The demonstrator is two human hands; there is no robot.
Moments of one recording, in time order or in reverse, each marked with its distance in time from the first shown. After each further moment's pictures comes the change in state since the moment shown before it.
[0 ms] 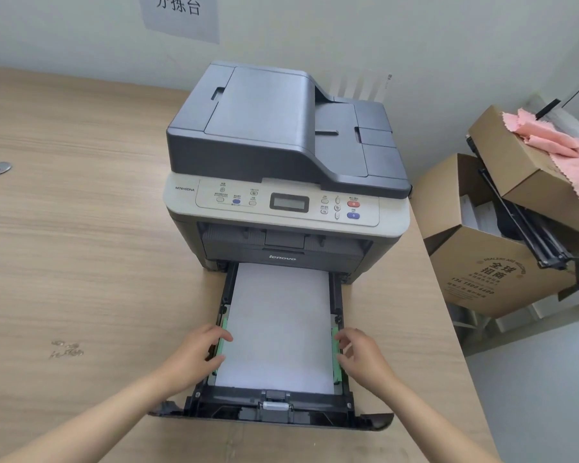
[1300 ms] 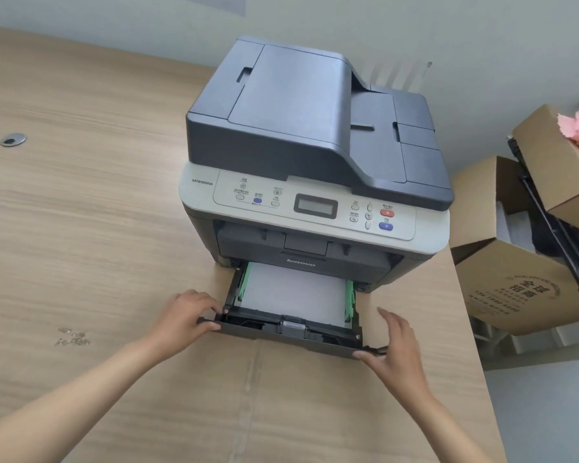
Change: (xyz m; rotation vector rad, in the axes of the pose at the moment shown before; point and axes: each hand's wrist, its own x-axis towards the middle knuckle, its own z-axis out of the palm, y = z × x) left_hand 0.040 -0.031 -0.048 0.258 0.277 0.131; right_hand 0.020 0.011 -0.022 -0.081 0.375 -0.103
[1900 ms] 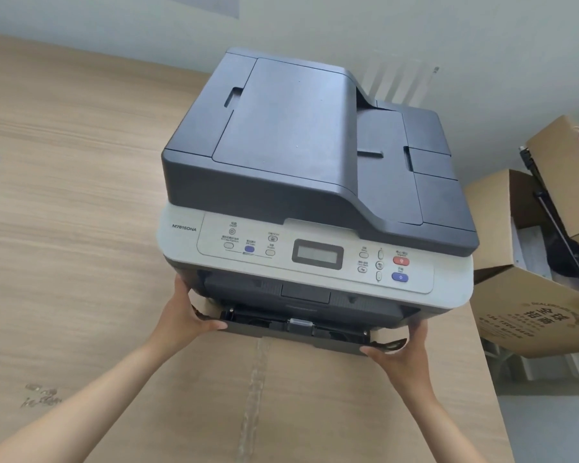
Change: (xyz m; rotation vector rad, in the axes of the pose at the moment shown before) left_hand 0.086 -0.016 0.001 -0.583 0.147 -0.373; right_hand 0.081 0.005 0.012 0.530 0.116 0.284
